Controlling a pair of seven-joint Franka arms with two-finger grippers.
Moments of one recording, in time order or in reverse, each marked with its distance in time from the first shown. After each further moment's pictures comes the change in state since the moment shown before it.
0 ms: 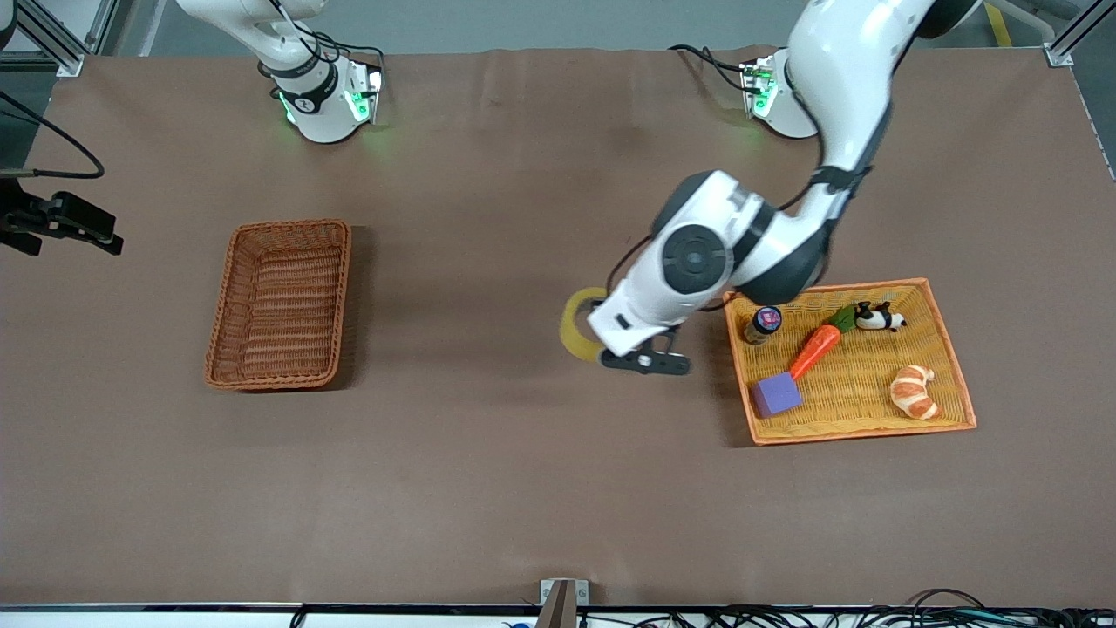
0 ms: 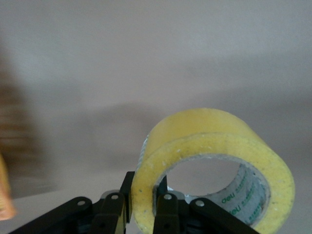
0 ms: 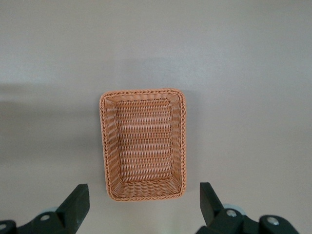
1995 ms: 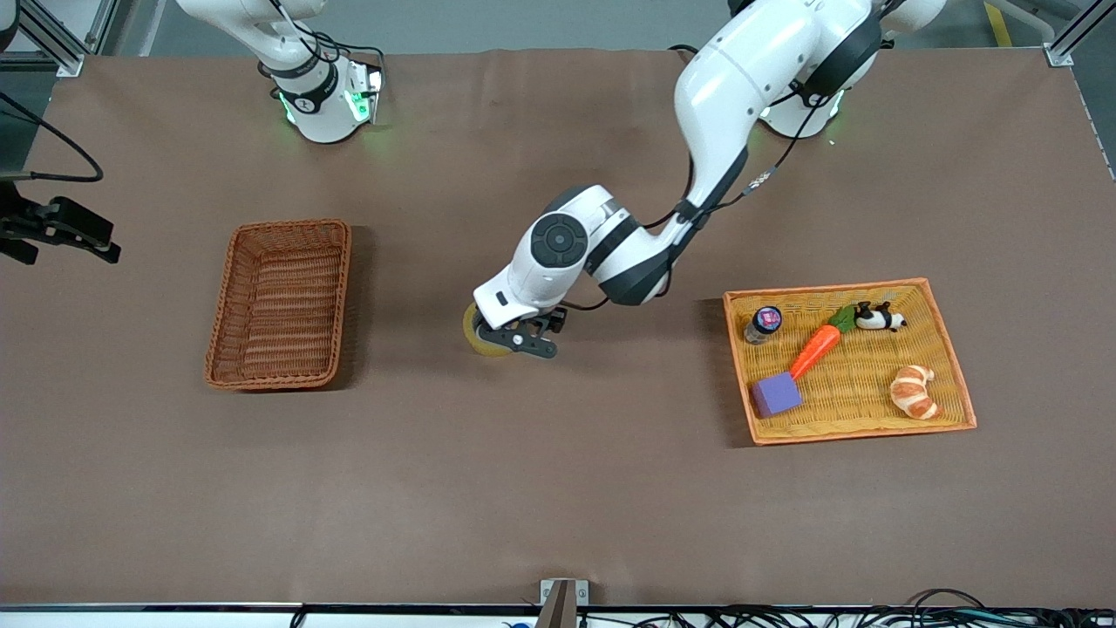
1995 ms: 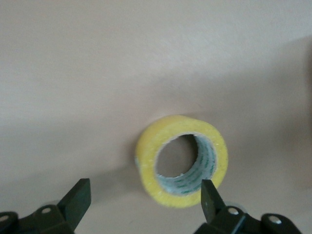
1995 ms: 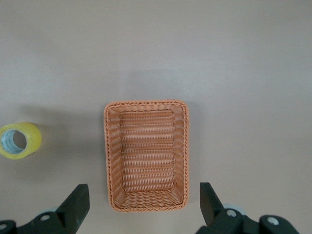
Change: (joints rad) left arm -0.202 0.223 0.025 0.206 0.000 0.207 -0.006; right arm 0.019 0.001 0.006 -0.004 0.007 0.047 0.000
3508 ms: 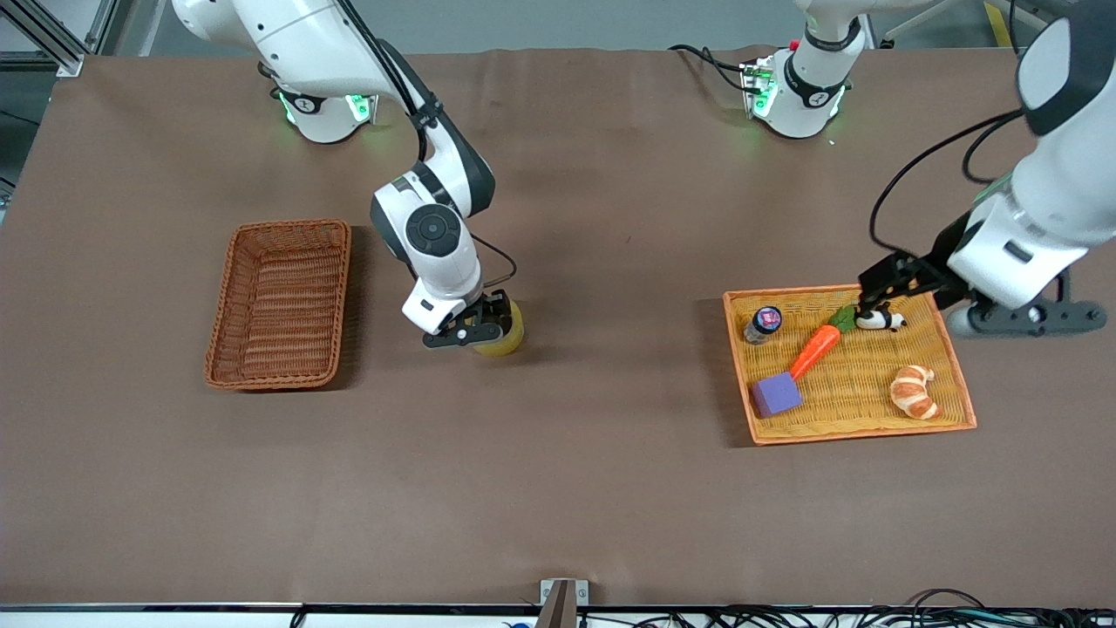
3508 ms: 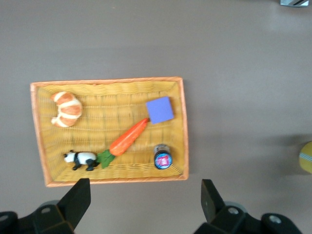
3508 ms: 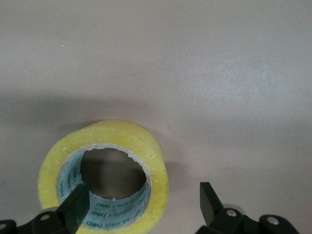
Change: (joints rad) left arm 0.697 -0.724 -0.007 -0.290 0.001 -0.502 0.343; right arm 0.614 0.453 0.007 -0.432 0.000 0.877 0.529
